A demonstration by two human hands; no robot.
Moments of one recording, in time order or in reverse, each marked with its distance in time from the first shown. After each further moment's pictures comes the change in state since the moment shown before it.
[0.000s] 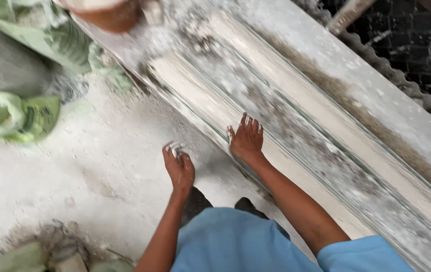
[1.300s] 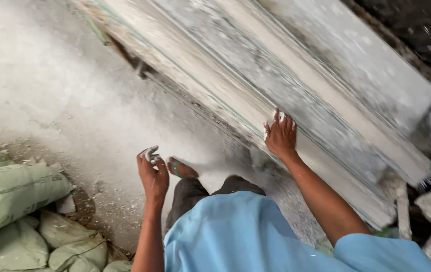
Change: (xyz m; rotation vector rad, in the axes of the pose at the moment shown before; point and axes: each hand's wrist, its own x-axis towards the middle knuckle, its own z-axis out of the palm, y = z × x) left_hand -1.079 0.183 0.321 0.171 -0.066 0.032; right_hand -0.840 0.981 0.064 -0.110 0.127 0.129
